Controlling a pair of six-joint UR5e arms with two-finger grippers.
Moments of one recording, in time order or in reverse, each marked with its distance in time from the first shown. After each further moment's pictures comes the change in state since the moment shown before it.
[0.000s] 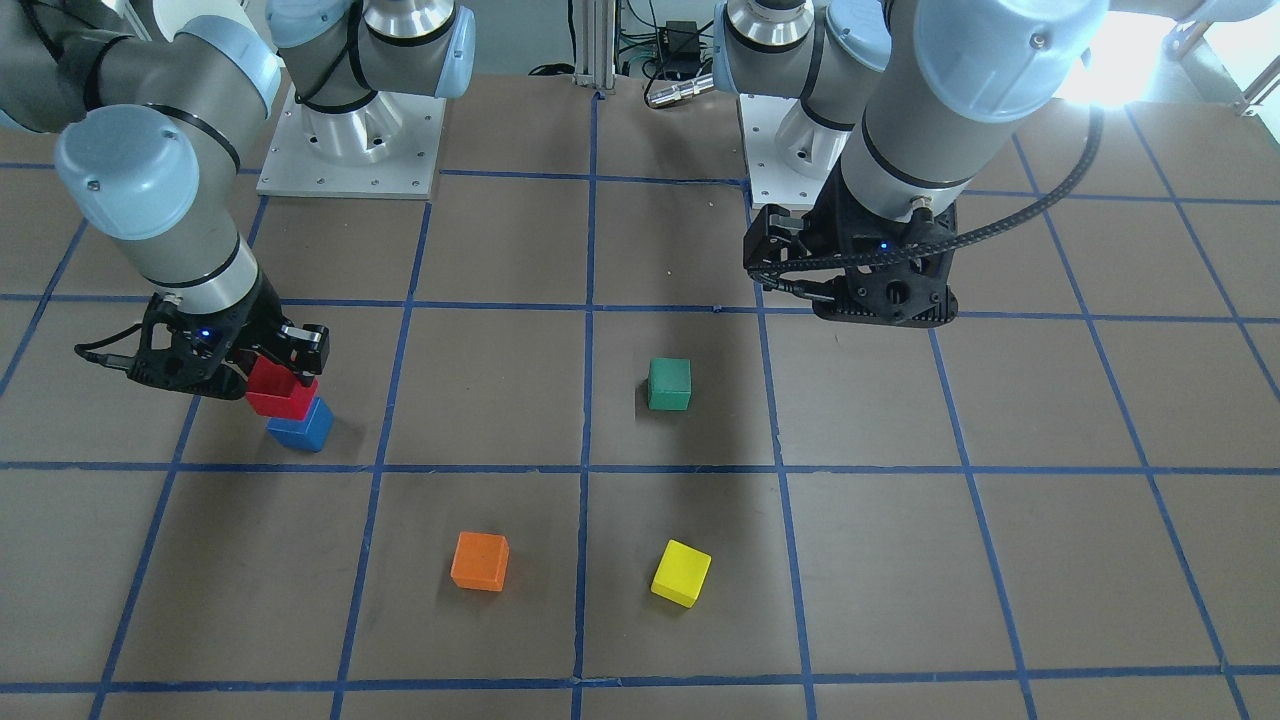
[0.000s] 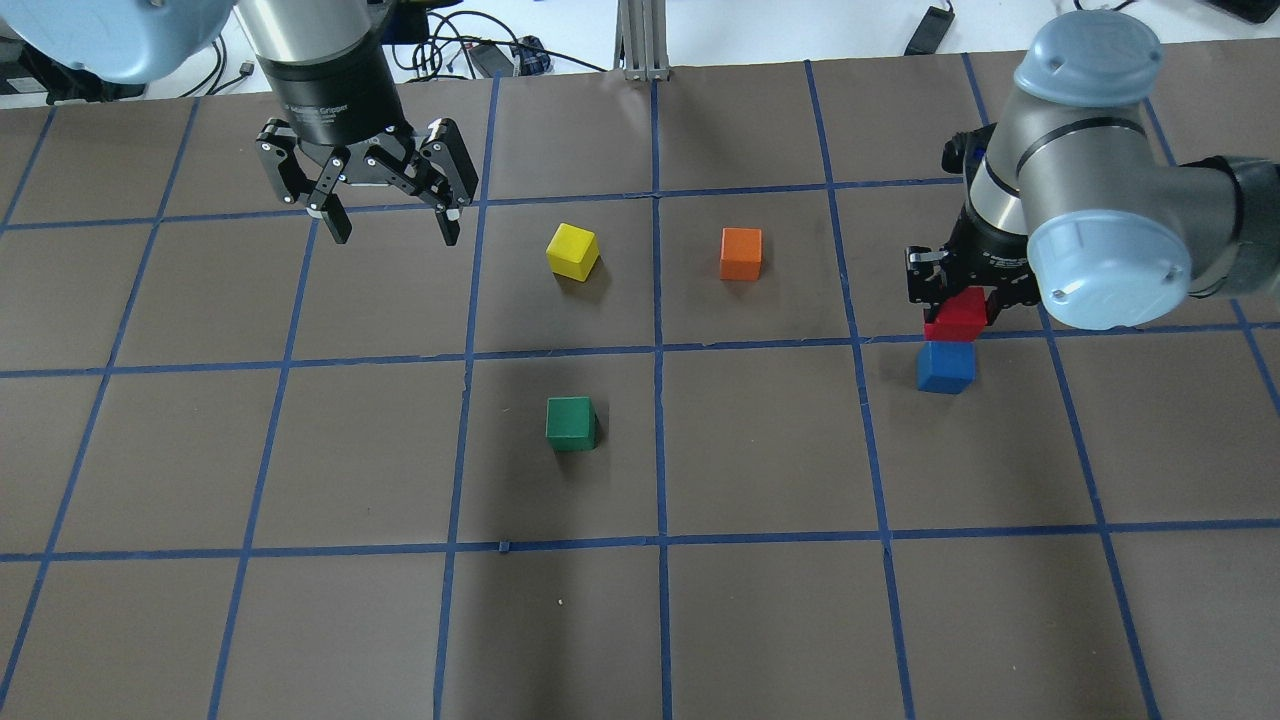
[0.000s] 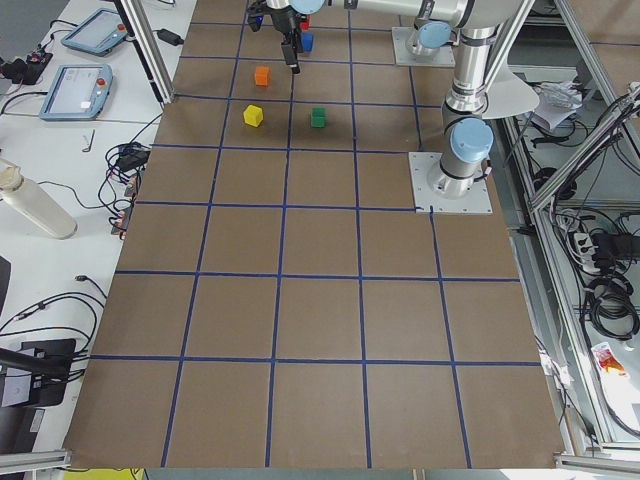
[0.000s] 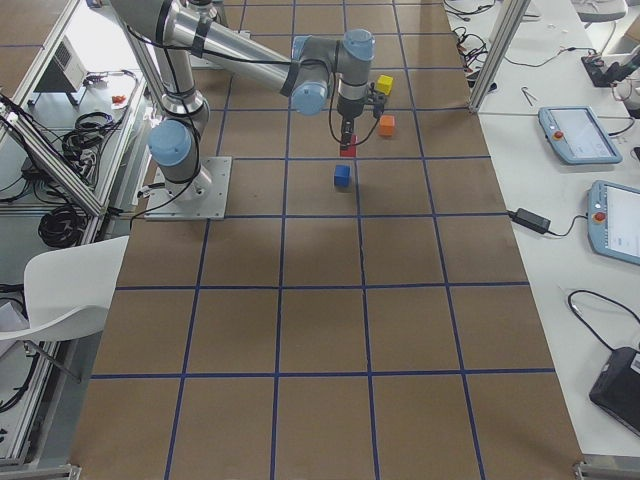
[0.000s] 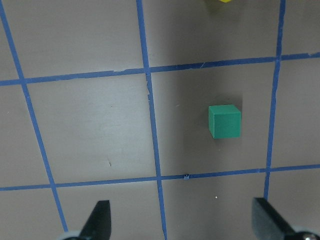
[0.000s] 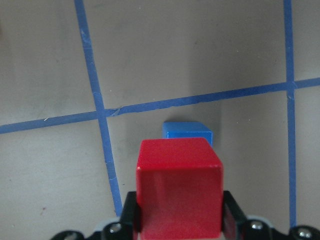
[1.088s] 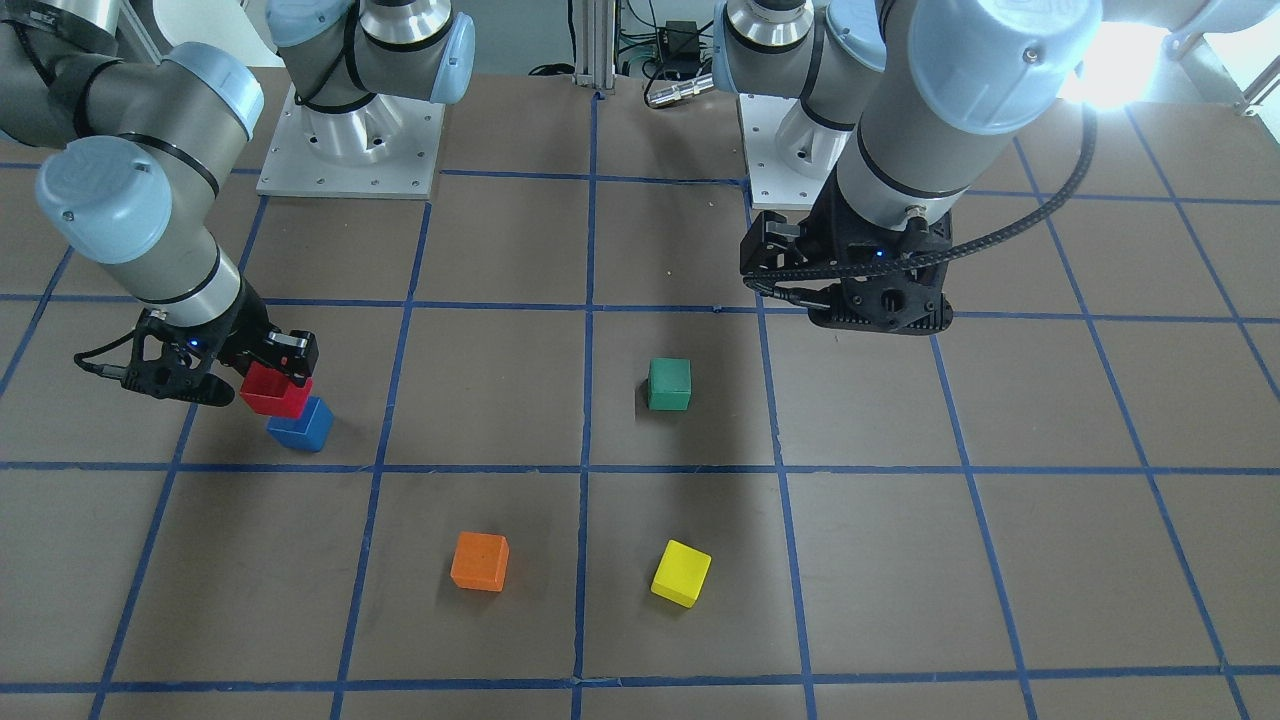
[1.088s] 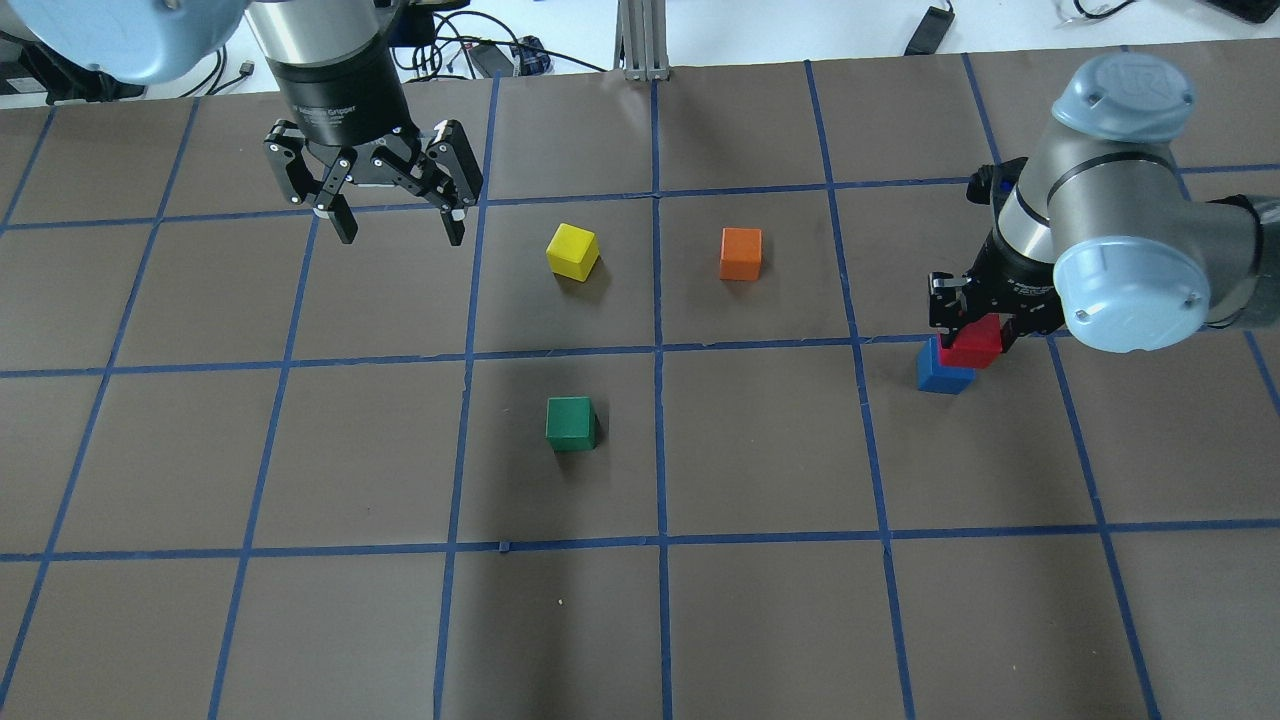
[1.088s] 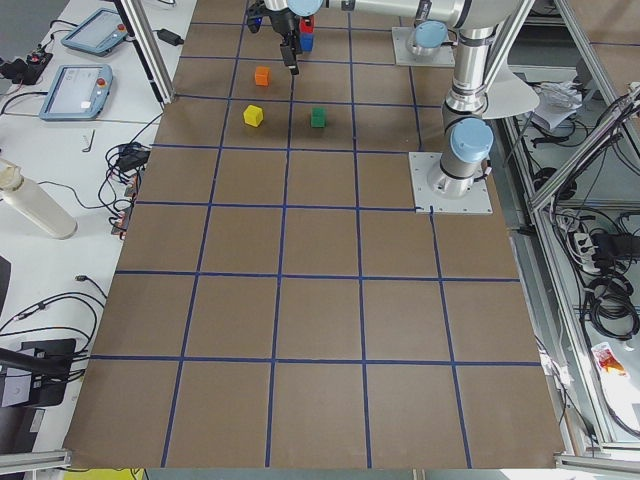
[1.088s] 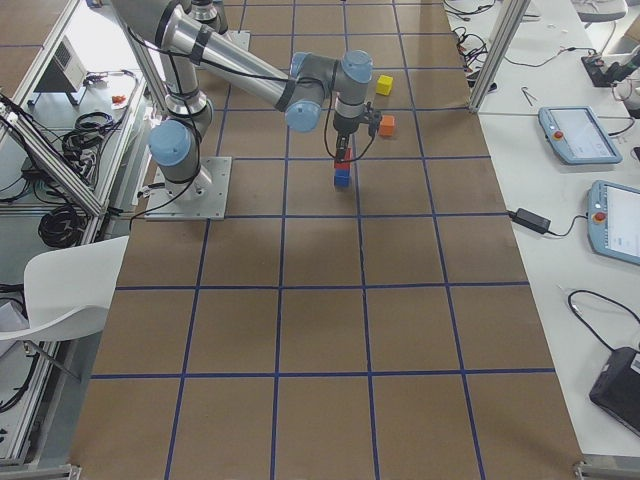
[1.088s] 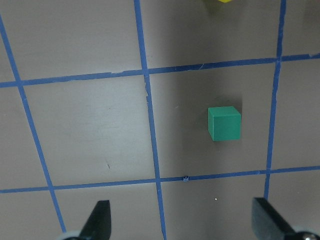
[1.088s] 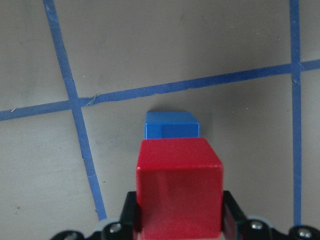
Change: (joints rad) left arm -0.002 -0.006 0.001 0.005 -0.002 0.000; right arm -0.051 0.012 0.066 -0.041 0.022 -0.050
